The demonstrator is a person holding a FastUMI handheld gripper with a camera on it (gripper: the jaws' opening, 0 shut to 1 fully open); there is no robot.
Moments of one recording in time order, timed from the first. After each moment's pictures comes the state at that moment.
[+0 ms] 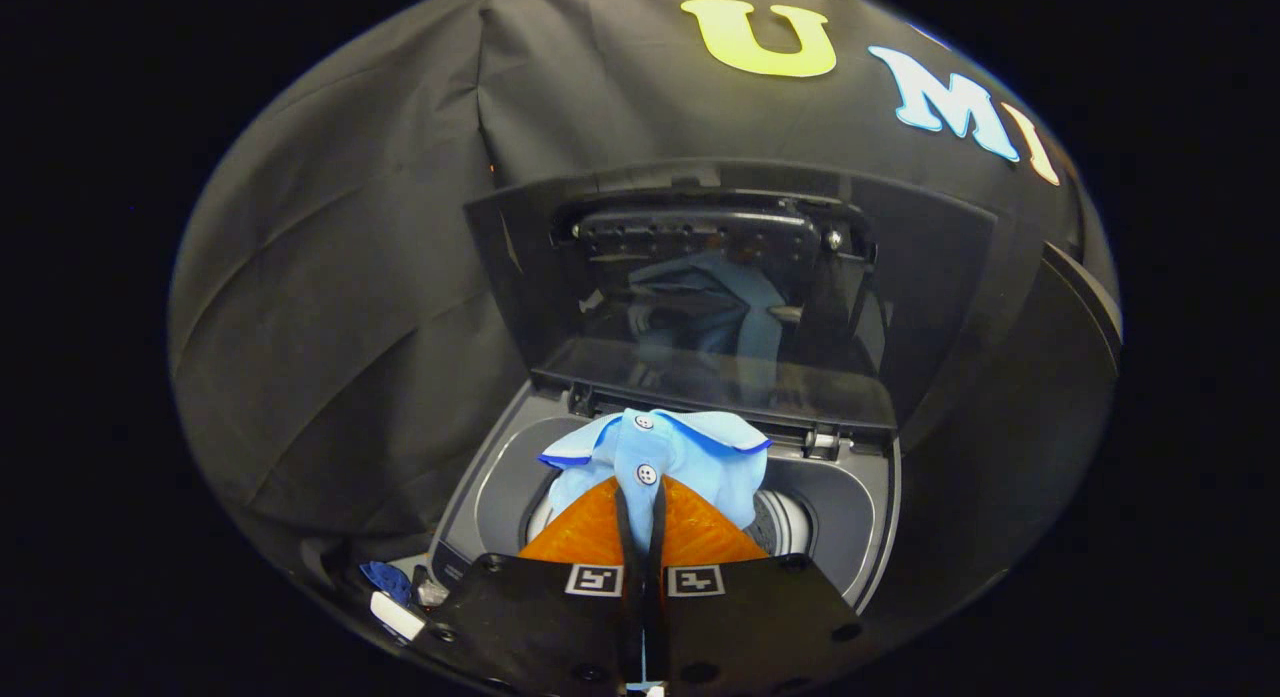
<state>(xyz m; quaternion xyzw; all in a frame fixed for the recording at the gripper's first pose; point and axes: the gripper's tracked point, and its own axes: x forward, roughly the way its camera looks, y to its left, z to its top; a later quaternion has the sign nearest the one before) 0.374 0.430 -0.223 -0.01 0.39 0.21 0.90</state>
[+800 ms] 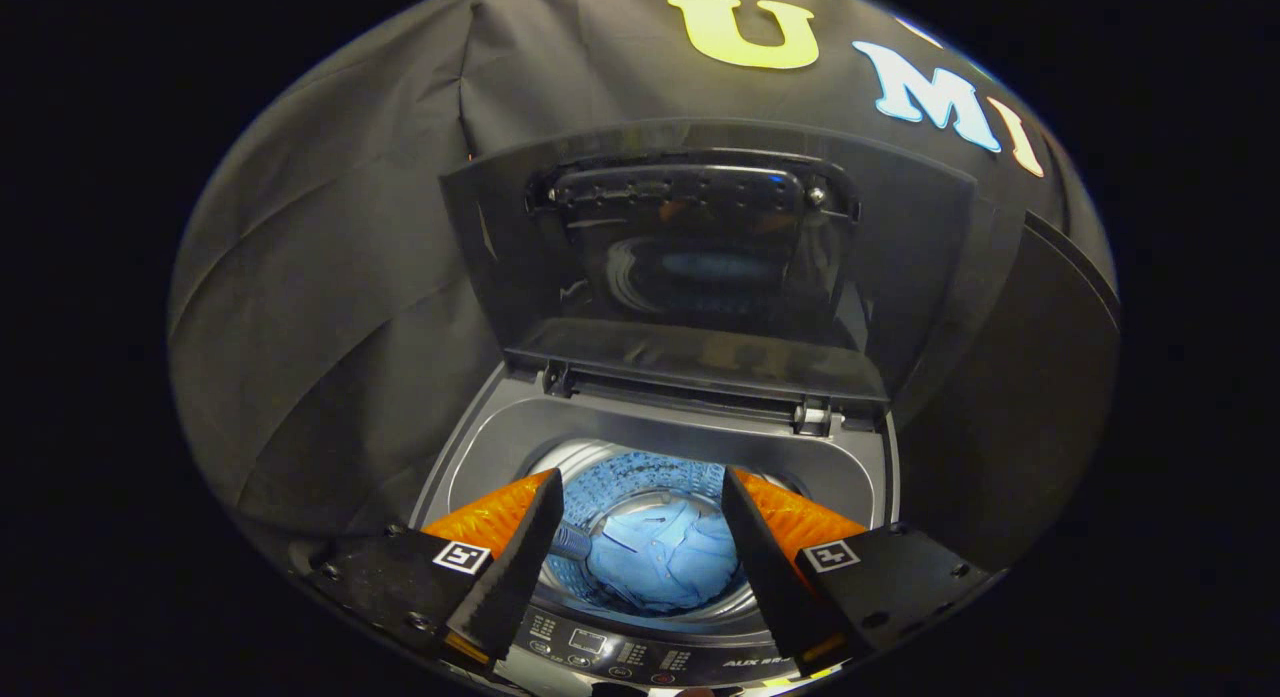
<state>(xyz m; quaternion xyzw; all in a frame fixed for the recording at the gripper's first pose) 0.372 0.422 -0.233 0.00 0.38 0.18 0.91</state>
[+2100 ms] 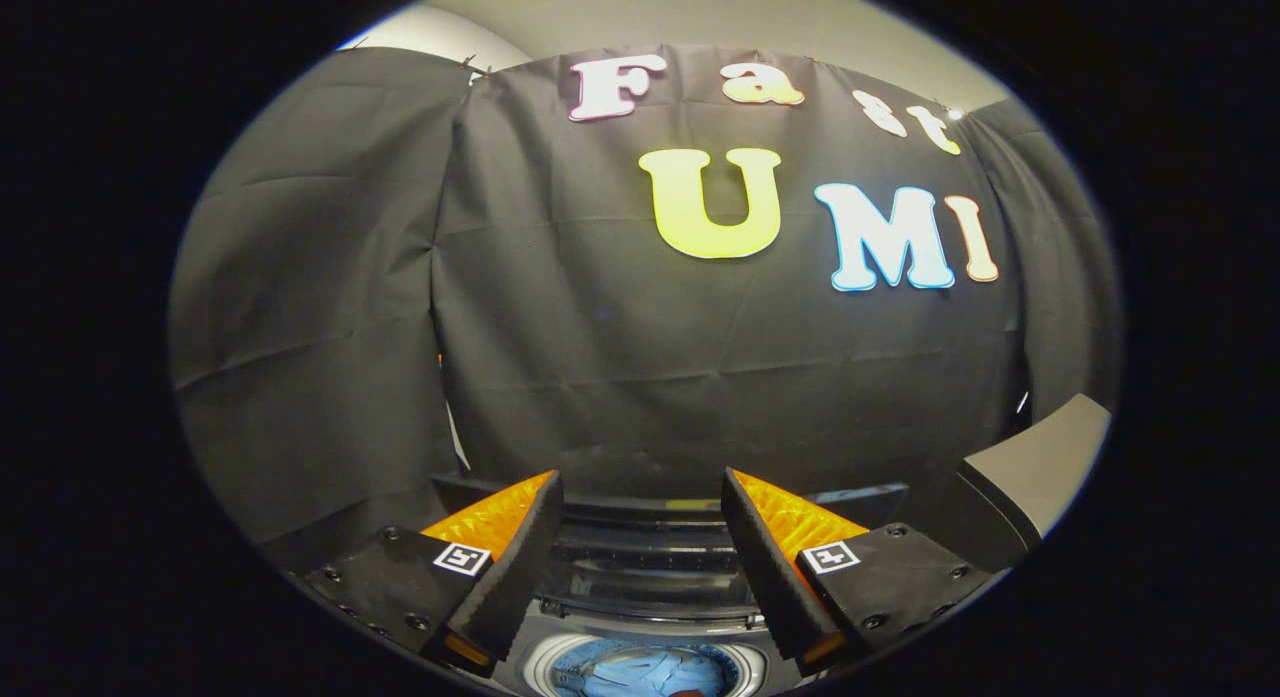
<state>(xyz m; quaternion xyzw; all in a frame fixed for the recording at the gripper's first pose) 0.507 0.434 -0.051 0.03 0.12 0.10 0.99</state>
